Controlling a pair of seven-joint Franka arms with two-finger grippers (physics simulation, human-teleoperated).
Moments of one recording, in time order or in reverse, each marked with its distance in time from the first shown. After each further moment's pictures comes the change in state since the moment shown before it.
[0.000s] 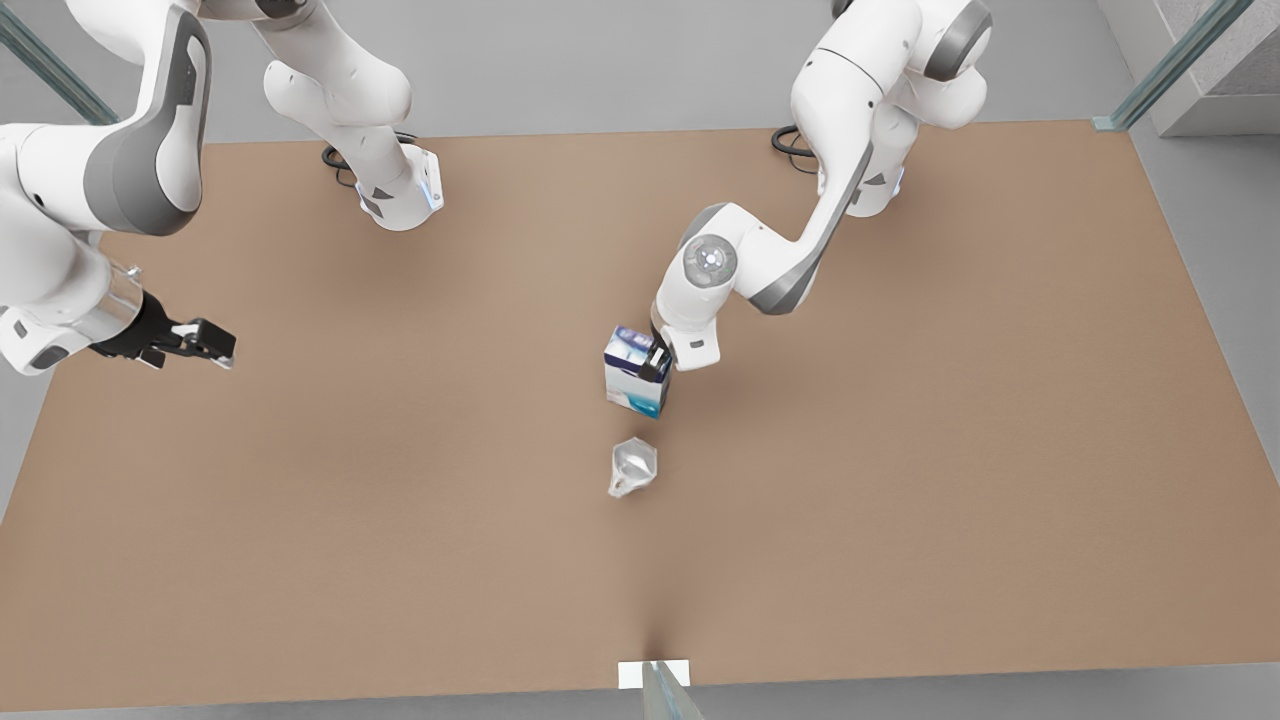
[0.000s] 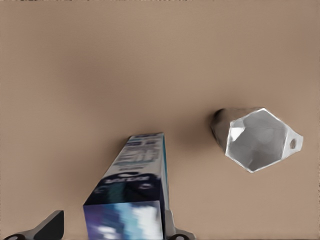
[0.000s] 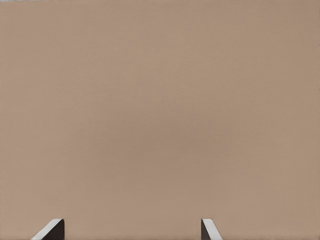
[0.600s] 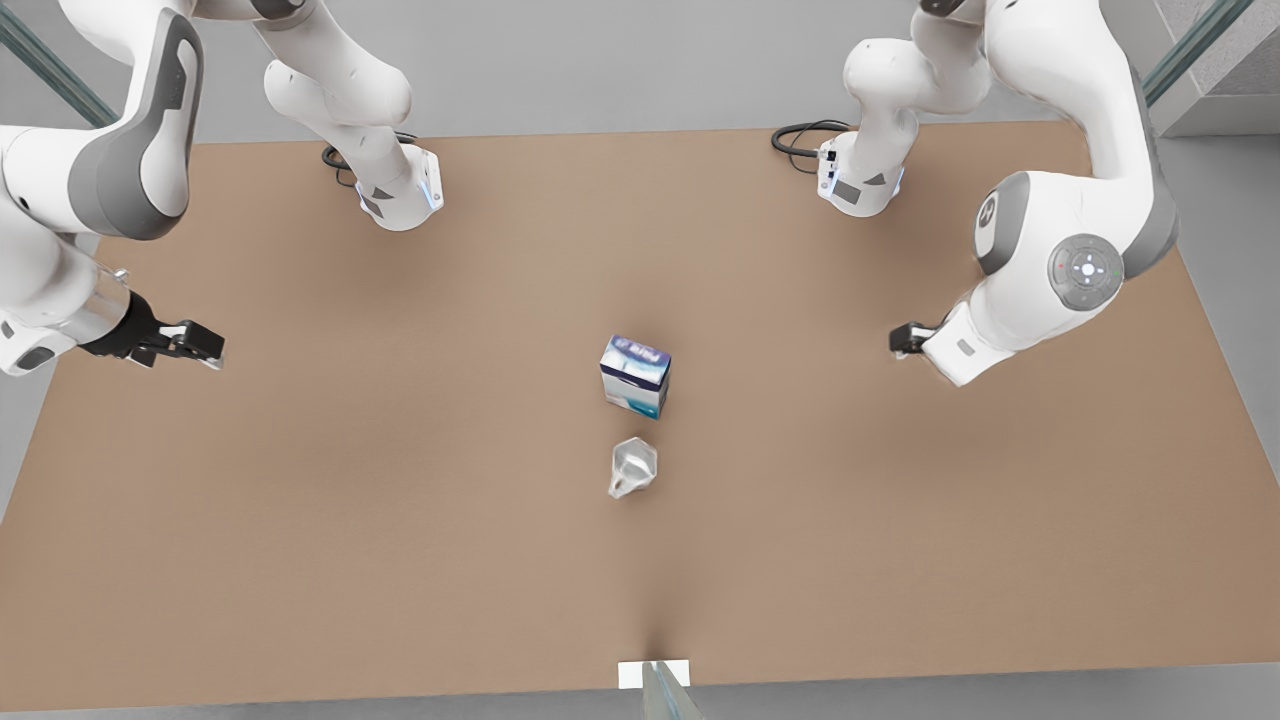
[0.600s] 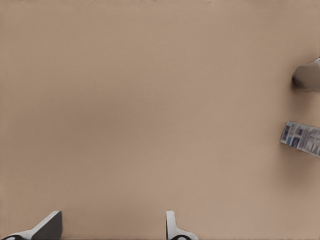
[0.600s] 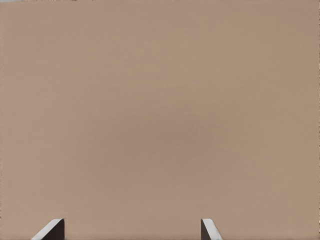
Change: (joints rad) left arm 0.535 -0.262 0.075 0.134 0.165 -0.613 1.661; right arm -0.023 0.000 -0.012 -0.004 0.005 0.000 -0.005
